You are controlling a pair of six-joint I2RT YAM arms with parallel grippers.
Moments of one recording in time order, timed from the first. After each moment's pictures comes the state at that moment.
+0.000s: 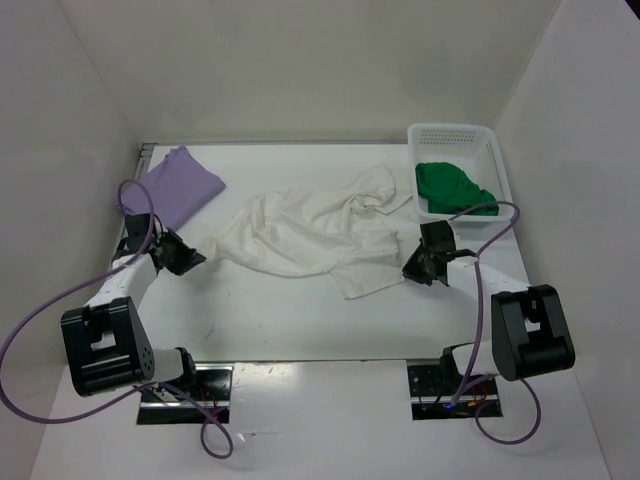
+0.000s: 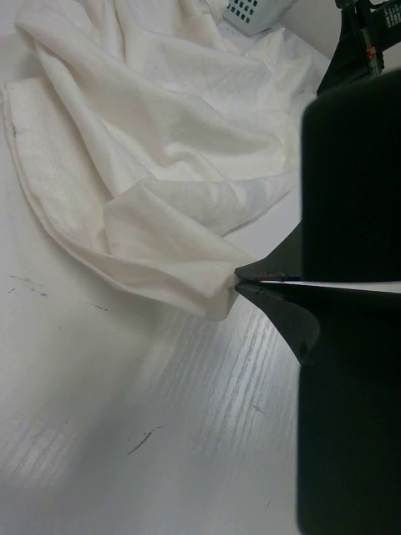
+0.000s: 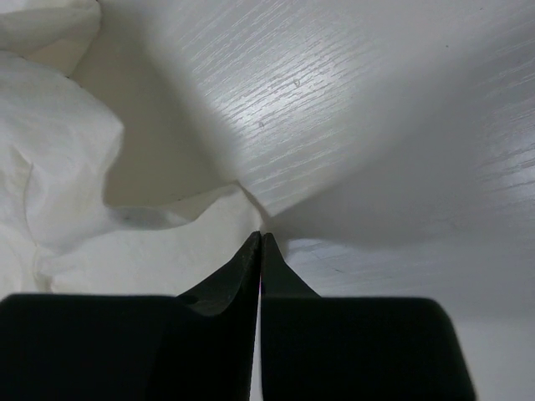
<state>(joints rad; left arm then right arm) 0.30 1.31 0.70 -0.33 0.34 -0.66 0.16 1.35 0.58 -0.25 0.02 0.77</state>
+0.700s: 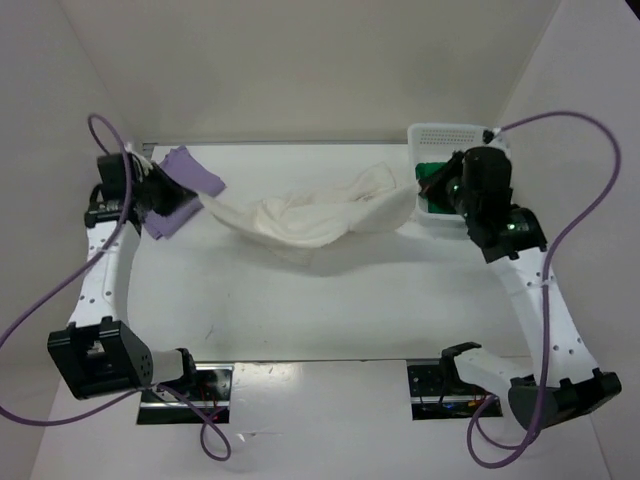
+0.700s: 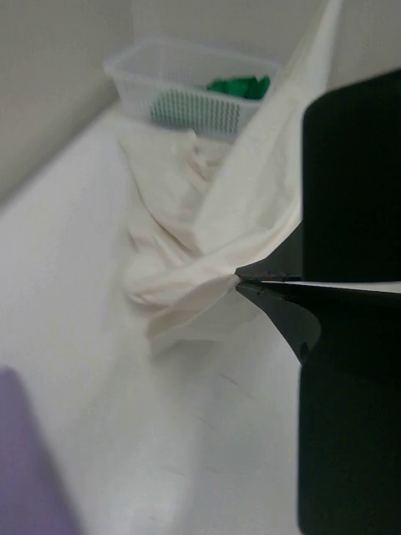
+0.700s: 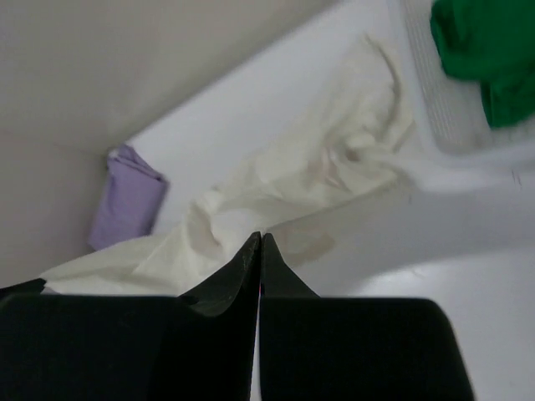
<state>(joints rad) 0.23 1.29 1.16 -0.54 0.37 -0.64 0.24 1.09 1.29 -0.66 0.12 0.75</state>
